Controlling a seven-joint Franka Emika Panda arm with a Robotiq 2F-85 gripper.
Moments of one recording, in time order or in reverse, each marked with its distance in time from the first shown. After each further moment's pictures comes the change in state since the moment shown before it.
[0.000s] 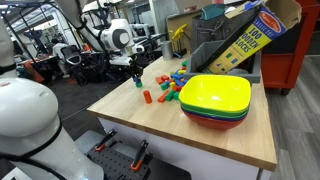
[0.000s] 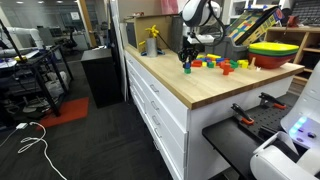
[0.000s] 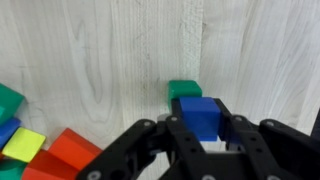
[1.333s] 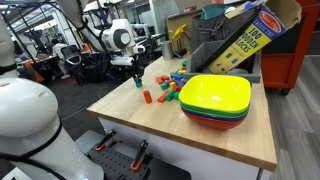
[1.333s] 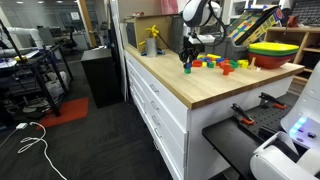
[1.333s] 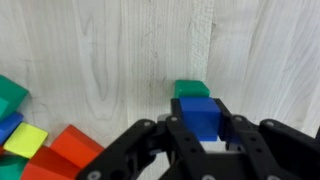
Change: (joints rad) arm -0.007 0.006 -0.003 0.004 -0.005 -0.006 -0.040
